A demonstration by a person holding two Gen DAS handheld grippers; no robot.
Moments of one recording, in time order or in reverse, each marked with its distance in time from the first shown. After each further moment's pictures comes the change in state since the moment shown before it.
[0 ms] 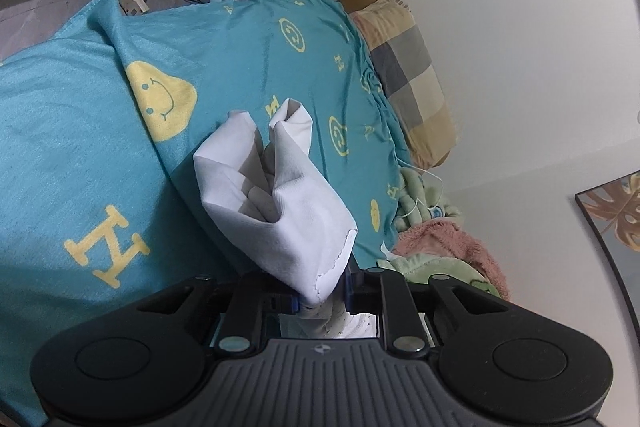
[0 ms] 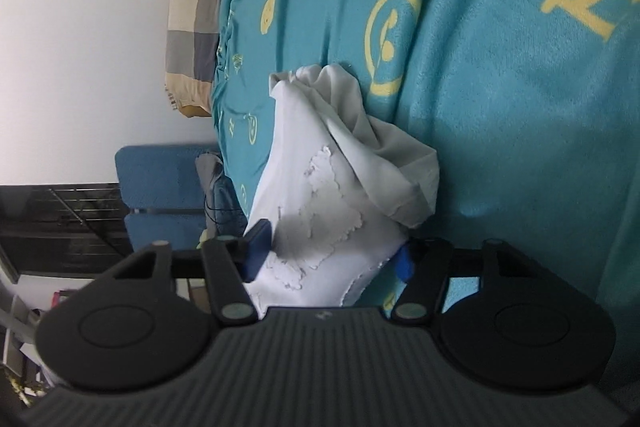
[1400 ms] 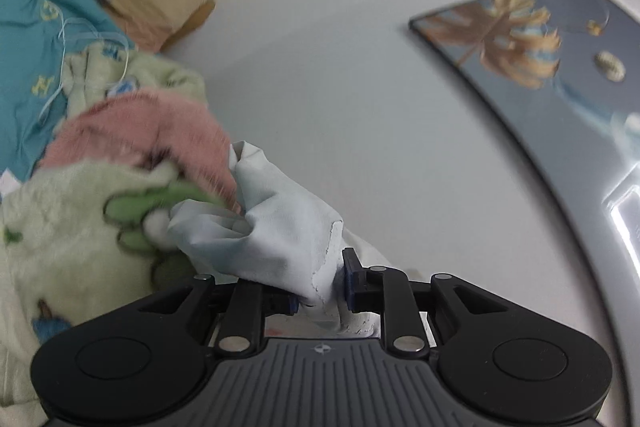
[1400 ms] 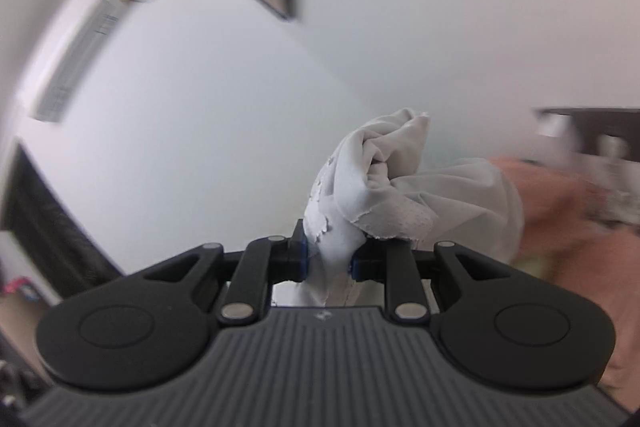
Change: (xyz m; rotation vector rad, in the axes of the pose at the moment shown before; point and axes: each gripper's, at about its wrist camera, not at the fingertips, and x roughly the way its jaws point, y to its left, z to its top) left arm 0.266 -0.411 -0.167 0.346 0.390 -0.393; right arm -0.285 0.226 0.357 -0.570 -0.556 0.084
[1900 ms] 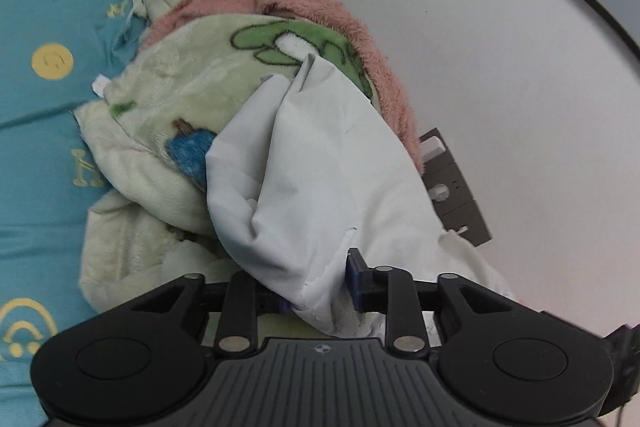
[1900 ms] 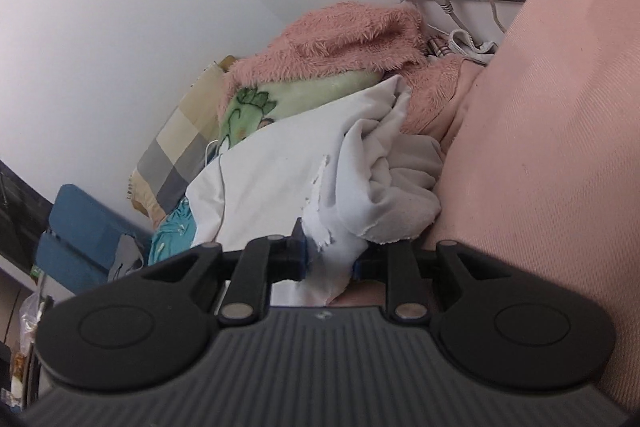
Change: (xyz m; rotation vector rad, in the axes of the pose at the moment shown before) left arm -0.052 0.071 -0.122 0.209 0.198 0.253; right arm -0.045 -0.071 -0.112 0.002 0.282 -0.282
